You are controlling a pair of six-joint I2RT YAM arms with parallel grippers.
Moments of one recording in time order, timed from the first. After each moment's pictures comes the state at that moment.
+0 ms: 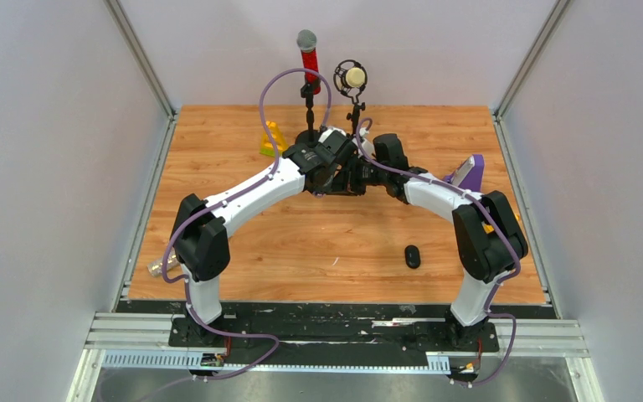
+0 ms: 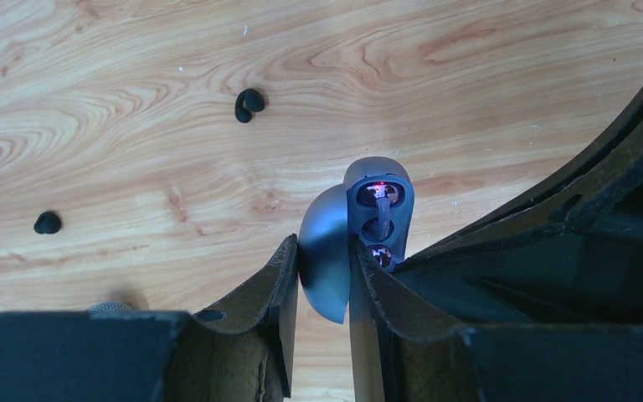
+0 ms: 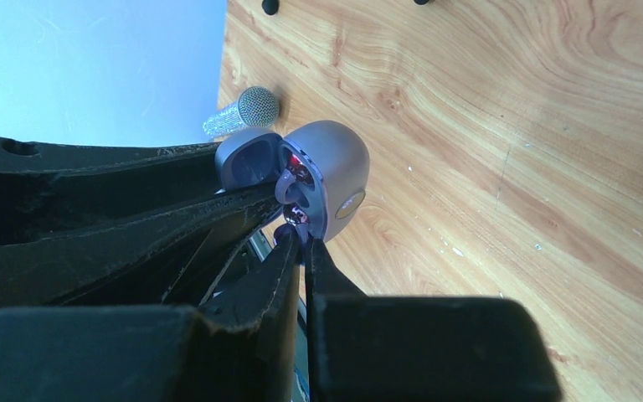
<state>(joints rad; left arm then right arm) -0.81 1.87 1.70 -0.87 -0.51 -0.39 0.46 1.79 1.15 0.08 -0.72 0.78</state>
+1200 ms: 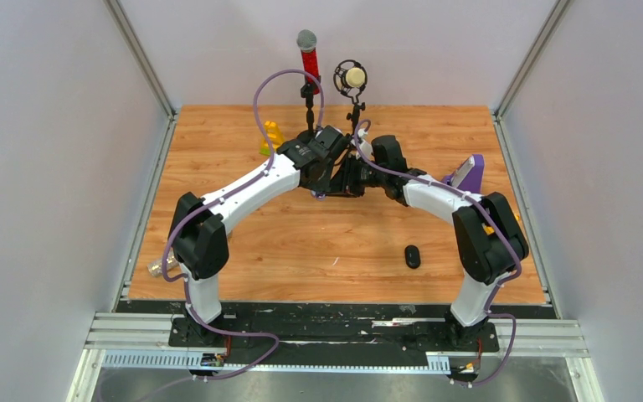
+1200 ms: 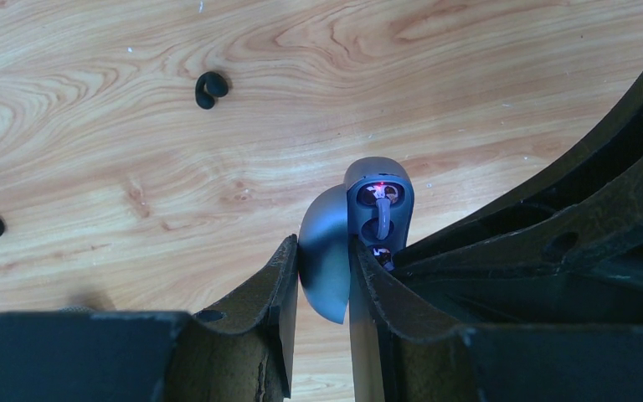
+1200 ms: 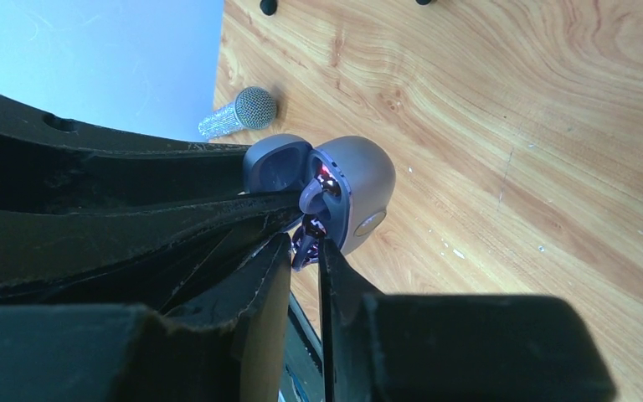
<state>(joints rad) -0.77 1.87 1.70 -0.88 -0.36 -0.40 0.48 1.78 1.13 0.10 -0.70 0.77</state>
